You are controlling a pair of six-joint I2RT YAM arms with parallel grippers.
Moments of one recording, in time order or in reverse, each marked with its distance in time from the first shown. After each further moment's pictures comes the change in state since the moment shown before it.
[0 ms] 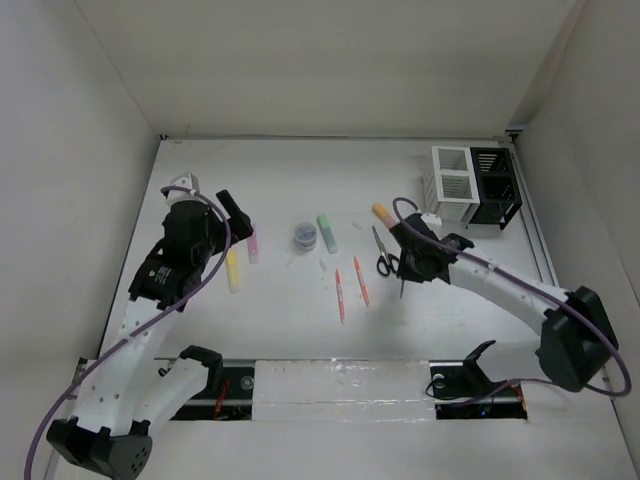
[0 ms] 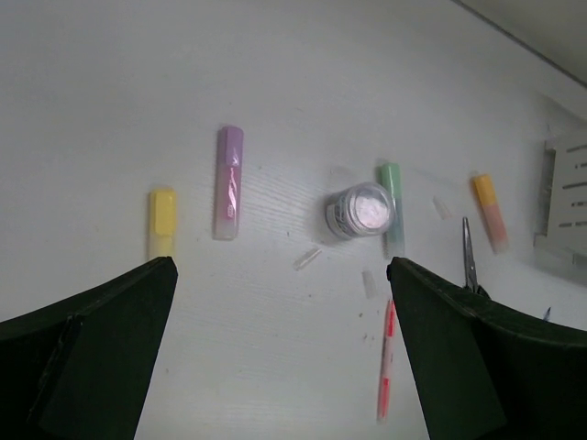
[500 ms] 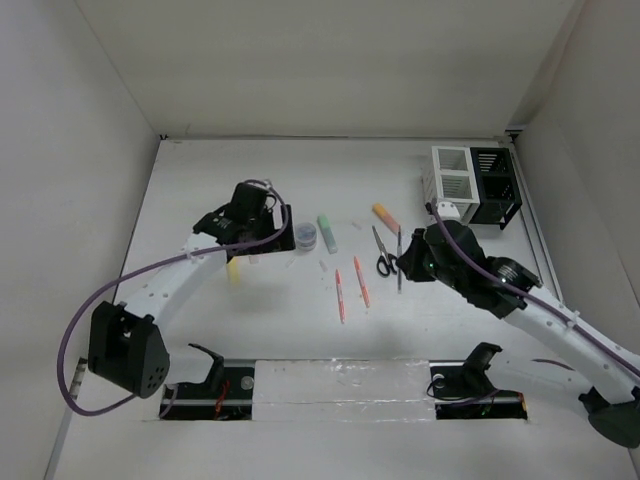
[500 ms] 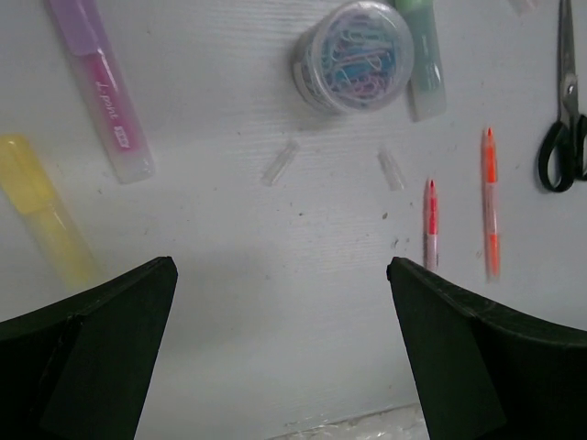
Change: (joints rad) left arm -0.084 0.447 0.061 -0.003 0.257 0.122; right arm 0.163 -0.389 0.095 -0.045 -0.029 -0.126
